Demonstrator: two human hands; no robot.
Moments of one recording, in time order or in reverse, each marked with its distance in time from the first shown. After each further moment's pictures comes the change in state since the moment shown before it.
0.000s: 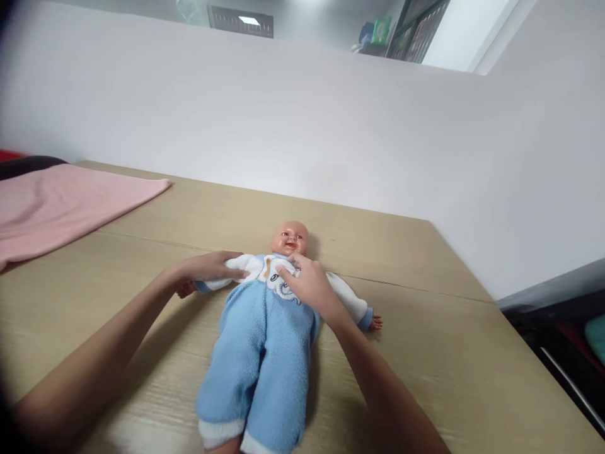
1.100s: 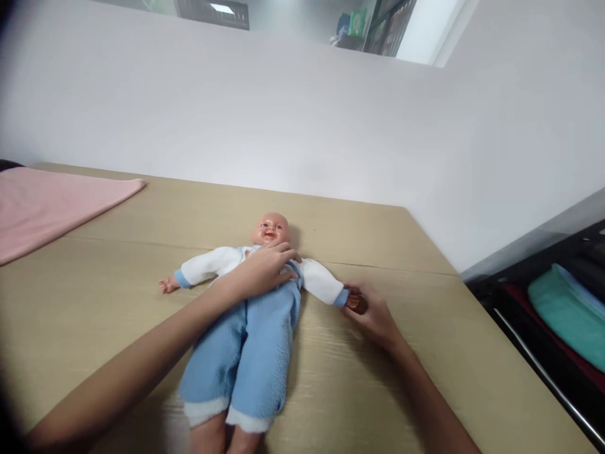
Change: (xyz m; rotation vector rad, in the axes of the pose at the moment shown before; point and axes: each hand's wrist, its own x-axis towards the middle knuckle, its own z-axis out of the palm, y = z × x) left_hand 0.039 0.129 0.091 0.455 0.374 0.657; right_hand -0.152 0.136 -0.095 0.036 0.176 0.051
